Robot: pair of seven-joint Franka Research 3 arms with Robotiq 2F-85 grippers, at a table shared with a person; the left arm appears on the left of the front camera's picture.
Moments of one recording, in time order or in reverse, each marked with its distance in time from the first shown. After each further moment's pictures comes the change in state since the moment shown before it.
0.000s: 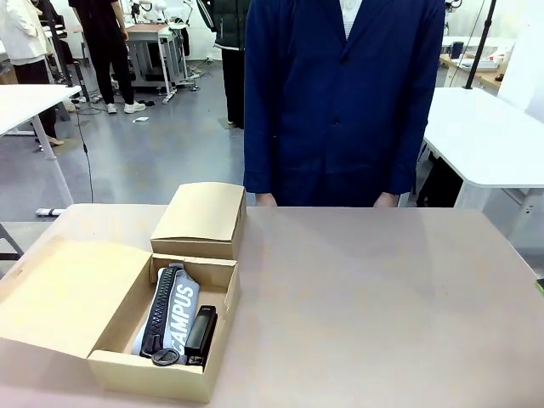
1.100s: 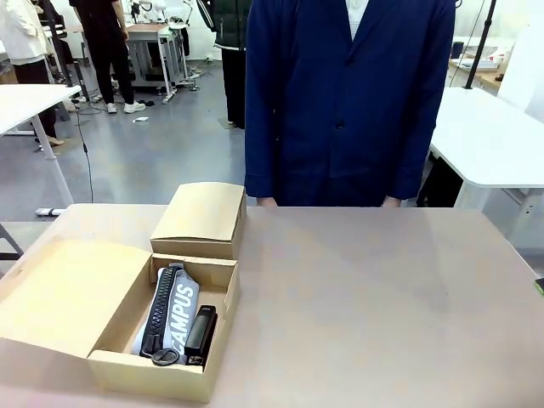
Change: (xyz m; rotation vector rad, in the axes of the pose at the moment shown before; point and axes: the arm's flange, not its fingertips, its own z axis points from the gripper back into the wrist) left arm 0.006 0.006 0.005 -0.020 -0.064 0.102; right arm 0.001 0.000 -0.001 0.001 0.003 0.003
